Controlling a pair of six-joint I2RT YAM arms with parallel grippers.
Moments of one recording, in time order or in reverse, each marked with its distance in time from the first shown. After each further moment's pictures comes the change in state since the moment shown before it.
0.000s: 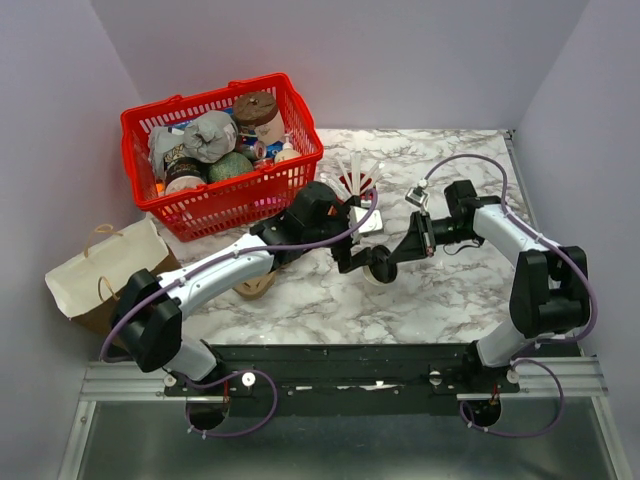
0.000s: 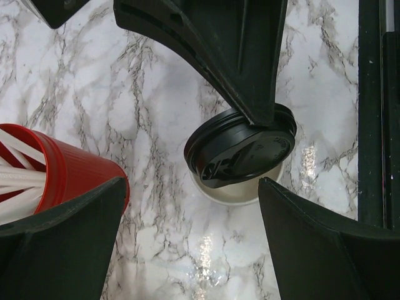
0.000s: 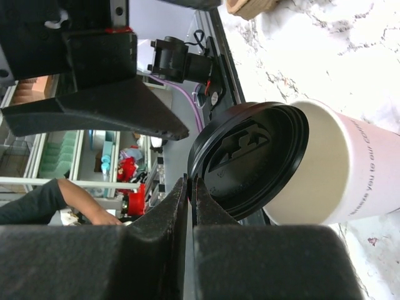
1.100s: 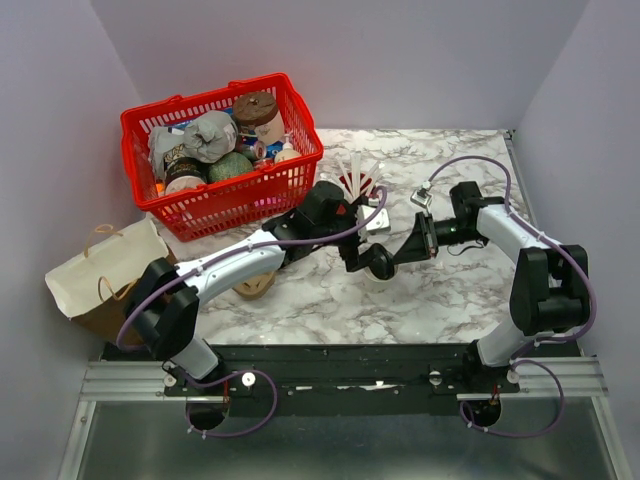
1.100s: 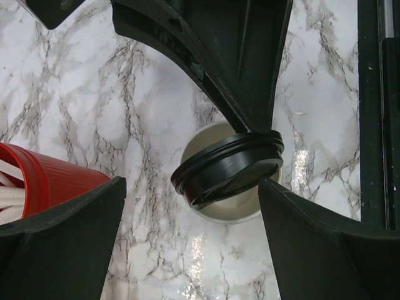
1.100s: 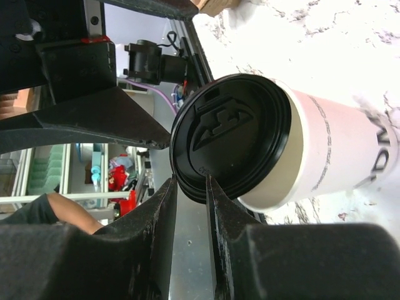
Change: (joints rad) left arm -0.009 0.082 0.019 0.055 0.021 -0.026; right arm -0.040 0.017 -0.013 0.000 0.083 -0.006
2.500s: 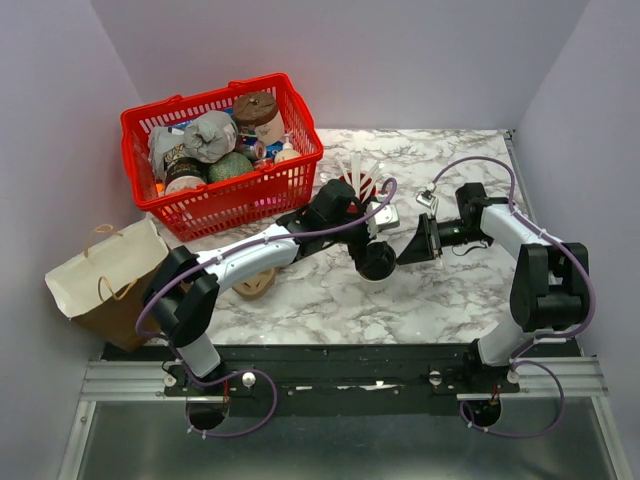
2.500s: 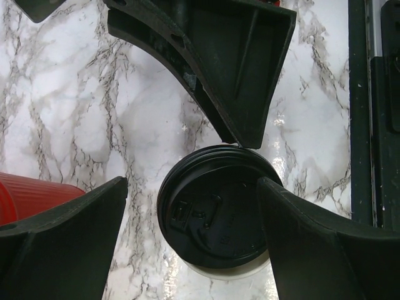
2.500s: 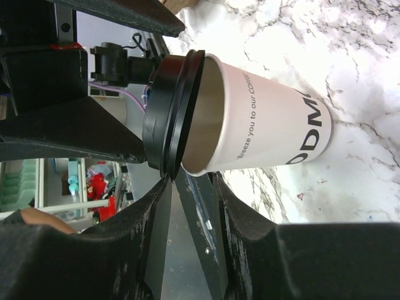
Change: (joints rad) left arm -0.008 0.116 0.069 0.037 0.032 -0.081; right arm -0.046 0.019 -0.003 0.000 0.095 -0.048
